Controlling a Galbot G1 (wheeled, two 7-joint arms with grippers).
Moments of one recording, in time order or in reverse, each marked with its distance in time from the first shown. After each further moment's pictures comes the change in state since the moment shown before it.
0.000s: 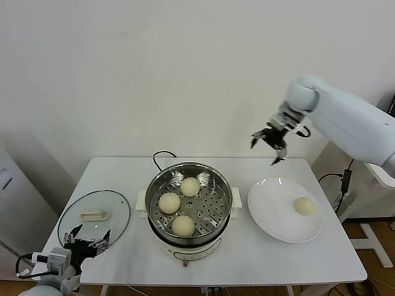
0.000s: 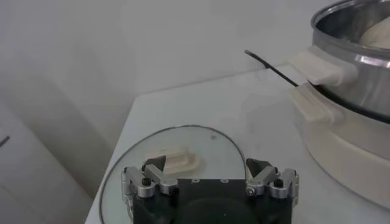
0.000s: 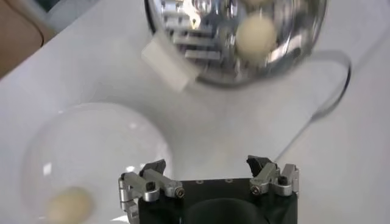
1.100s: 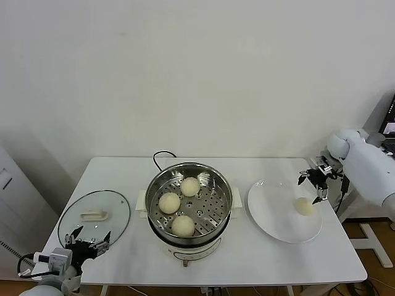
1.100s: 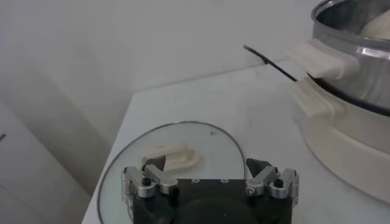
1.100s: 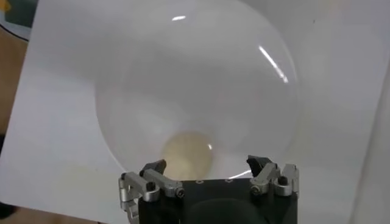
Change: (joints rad) left arm -0.007 0.005 0.012 0.019 -0.003 0.002 0.002; right arm -0.380 0.017 0.331 -0.373 -0.322 0.044 0.090
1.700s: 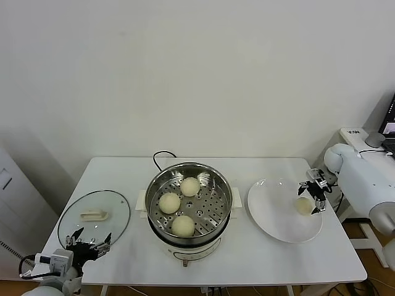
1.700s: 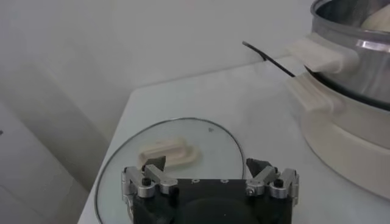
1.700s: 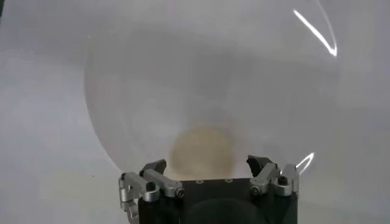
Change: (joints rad) left arm 0.001 -0.005 0.007 0.006 0.003 -0.002 0.000; right arm -0.089 0.061 0.137 -0.099 -0.156 0.028 0.063
